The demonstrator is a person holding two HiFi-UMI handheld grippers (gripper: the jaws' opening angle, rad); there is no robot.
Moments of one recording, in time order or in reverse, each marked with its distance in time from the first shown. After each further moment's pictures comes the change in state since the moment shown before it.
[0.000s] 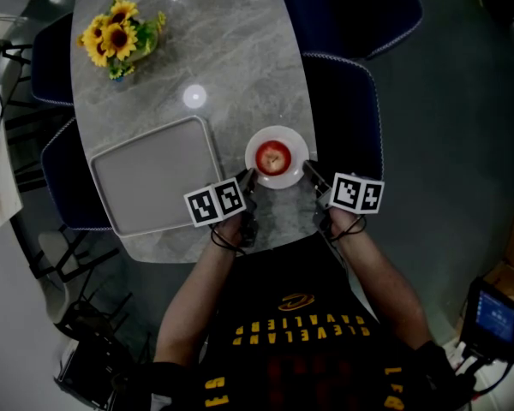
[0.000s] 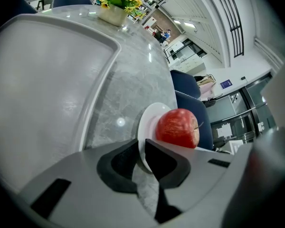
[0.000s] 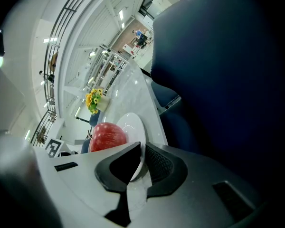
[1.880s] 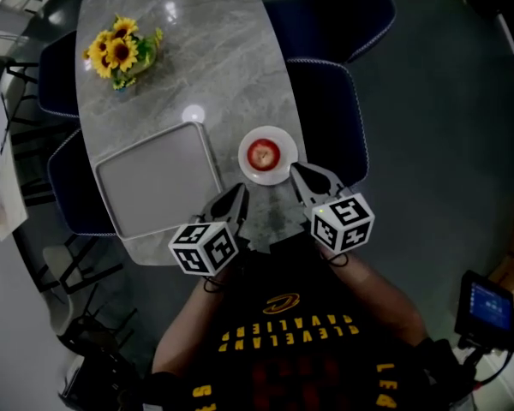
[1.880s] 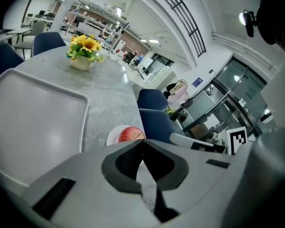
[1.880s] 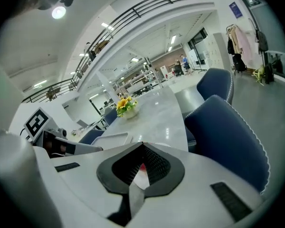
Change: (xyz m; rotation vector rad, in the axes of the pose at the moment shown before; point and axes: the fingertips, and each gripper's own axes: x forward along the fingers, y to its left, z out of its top) left arm -0.105 -0.081 0.002 0.298 -0.247 -0.123; right arm -0.068 0.114 0.020 -0.539 -0.244 0.023
